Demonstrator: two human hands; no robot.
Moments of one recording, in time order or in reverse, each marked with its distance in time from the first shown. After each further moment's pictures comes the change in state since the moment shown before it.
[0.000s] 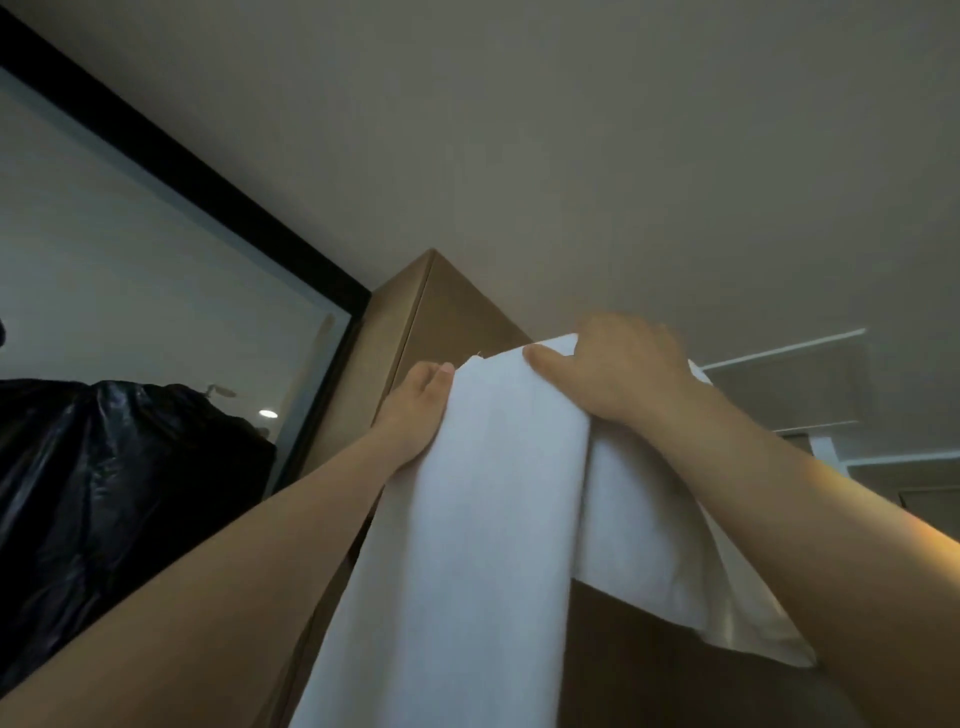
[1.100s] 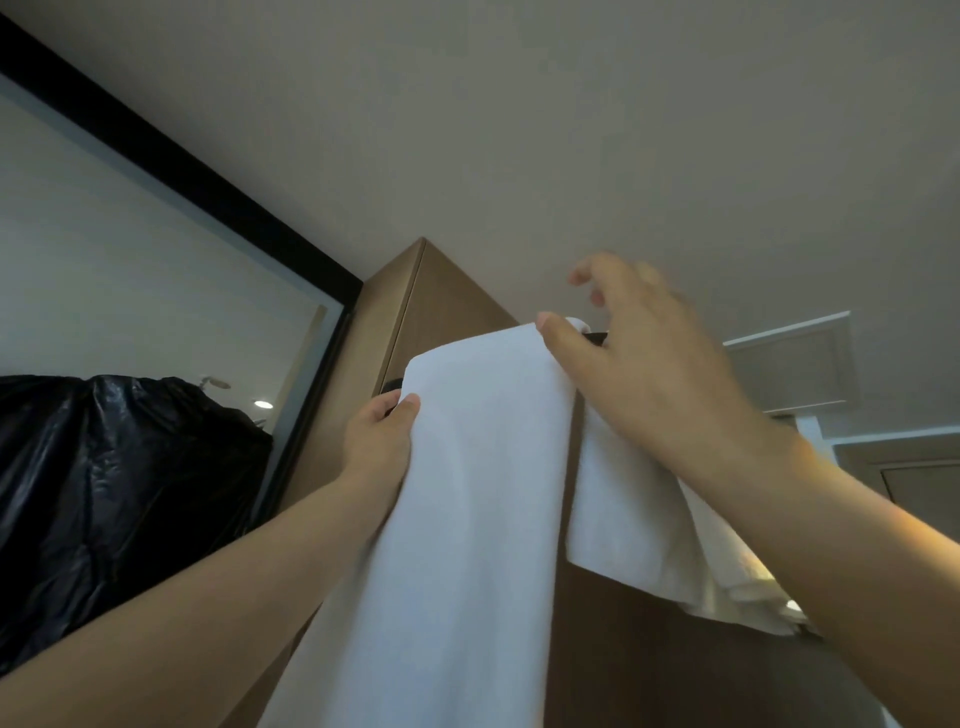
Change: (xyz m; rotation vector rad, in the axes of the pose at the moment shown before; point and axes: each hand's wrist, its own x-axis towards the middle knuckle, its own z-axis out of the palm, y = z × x) left_hand -0.052 -0.007 0.003 -0.598 0.278 -0.263; right_hand -0.063 -0.006 -0.046 0.365 0.239 -0.067
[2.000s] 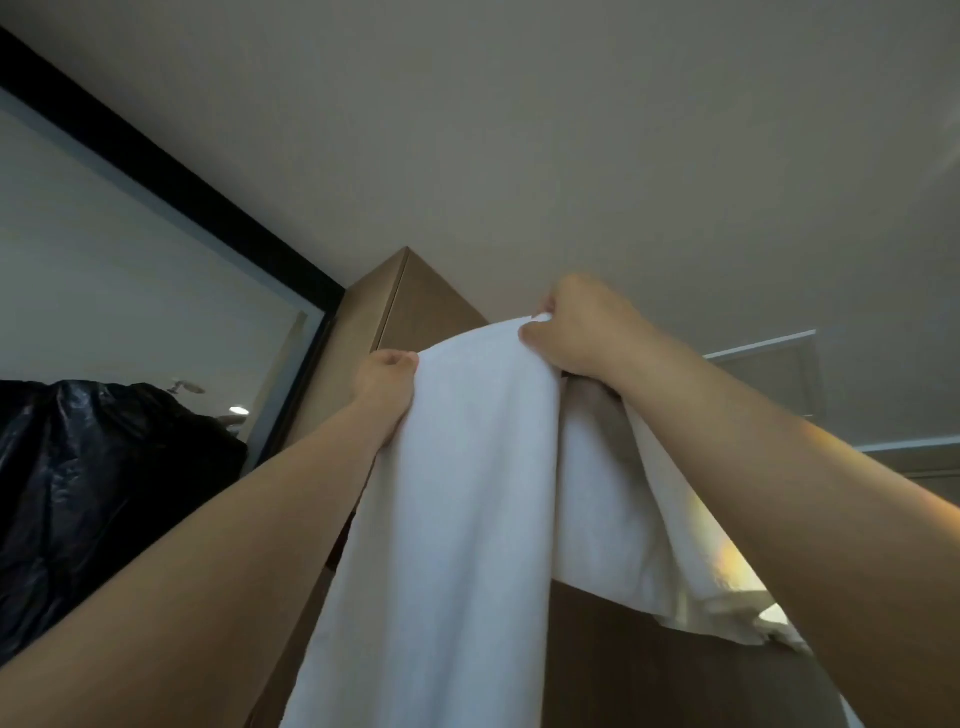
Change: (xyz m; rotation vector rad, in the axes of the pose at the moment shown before) left_hand 0.043 0.043 0.037 0.286 -0.028 0.060; right_hand 0.065 0.007 0.021 -0.136 -0.334 0.184
